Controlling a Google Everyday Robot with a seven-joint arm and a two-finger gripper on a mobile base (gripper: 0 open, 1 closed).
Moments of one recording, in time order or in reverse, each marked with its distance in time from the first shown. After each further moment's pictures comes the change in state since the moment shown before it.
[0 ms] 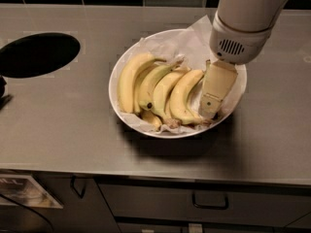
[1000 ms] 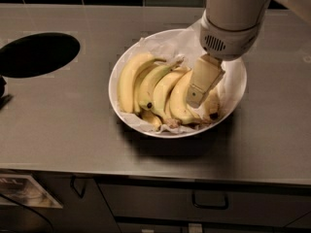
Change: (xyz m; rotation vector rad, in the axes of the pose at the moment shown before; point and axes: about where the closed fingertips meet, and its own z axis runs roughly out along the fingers) arm -0.009 -0.015 0.003 0.090 0.038 0.222
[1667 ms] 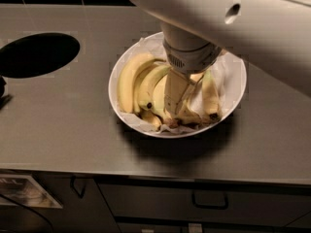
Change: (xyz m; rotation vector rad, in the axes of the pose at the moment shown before) arm -0.025 0.028 0.008 0.161 0.080 0.058
